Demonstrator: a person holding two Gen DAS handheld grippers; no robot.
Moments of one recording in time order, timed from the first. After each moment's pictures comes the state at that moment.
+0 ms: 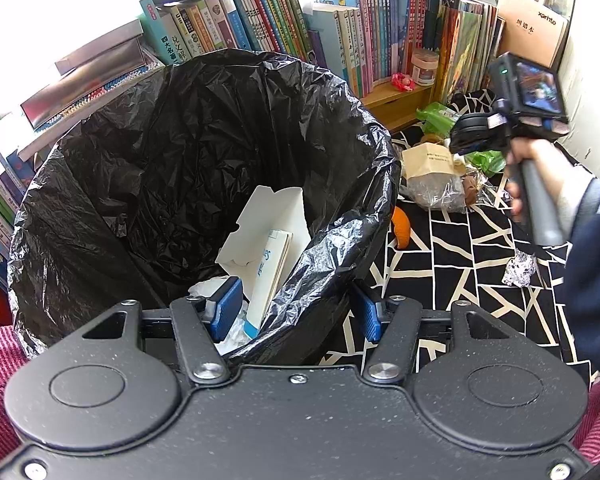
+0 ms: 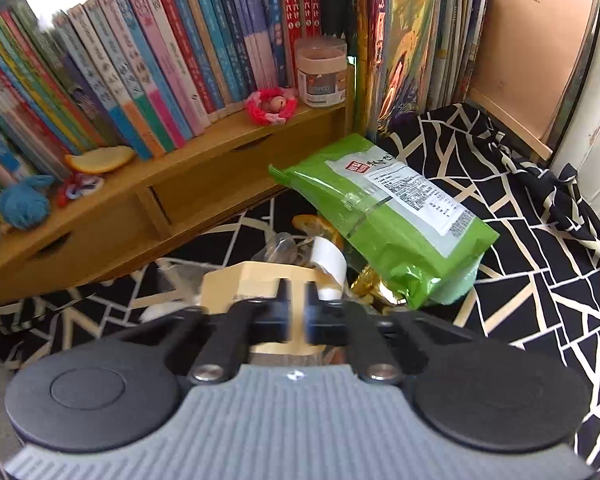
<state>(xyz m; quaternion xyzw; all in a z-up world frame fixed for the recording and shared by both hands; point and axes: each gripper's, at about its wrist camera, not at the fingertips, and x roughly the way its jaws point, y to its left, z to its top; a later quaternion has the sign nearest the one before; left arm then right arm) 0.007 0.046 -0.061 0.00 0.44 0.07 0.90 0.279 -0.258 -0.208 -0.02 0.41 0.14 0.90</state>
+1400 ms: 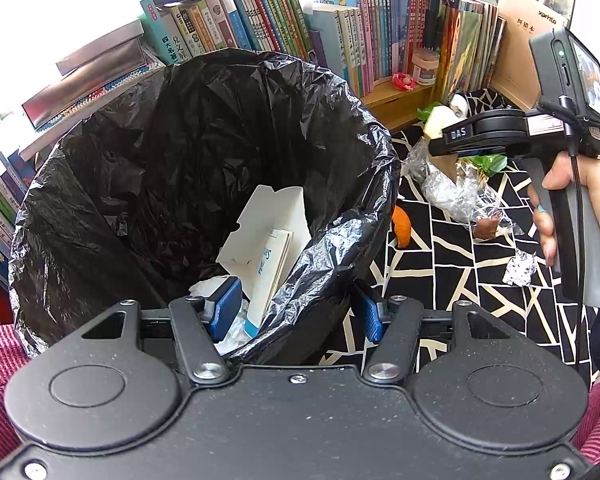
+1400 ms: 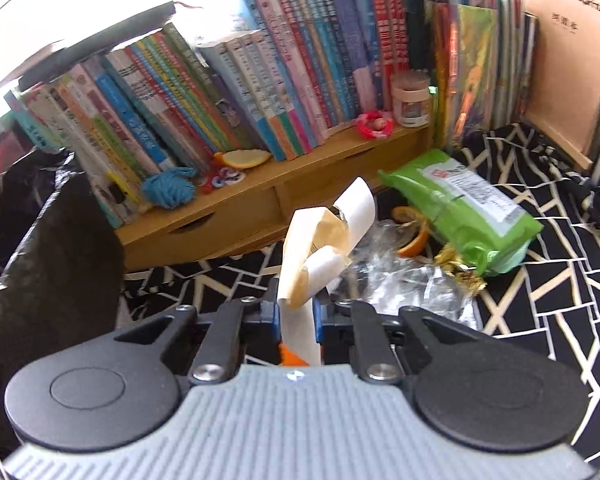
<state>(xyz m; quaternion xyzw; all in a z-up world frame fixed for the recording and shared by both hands) 0.006 0.046 -0.062 0.01 0.44 0.07 0.90 0.196 -0.244 -0.155 0.01 0.38 0.25 0.89</state>
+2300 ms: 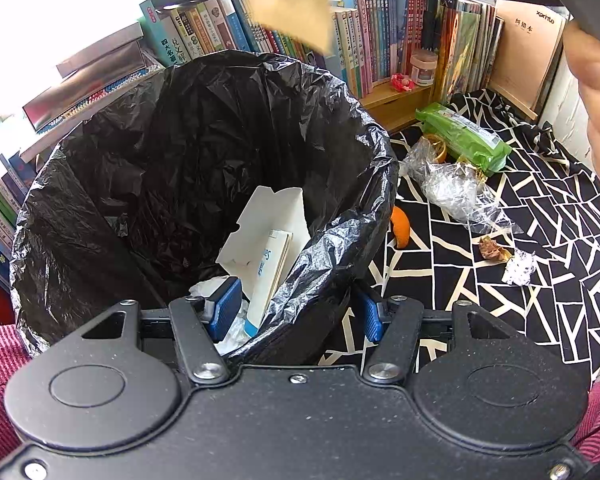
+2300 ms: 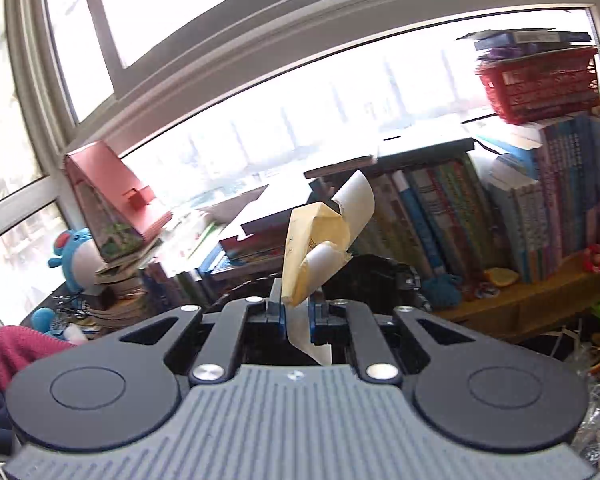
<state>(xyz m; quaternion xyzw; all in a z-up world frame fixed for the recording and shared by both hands) 0.004 0.044 -0.060 0.01 0.44 0.06 0.90 0.102 -0.196 -0.026 0.06 0.24 0.55 0.80</state>
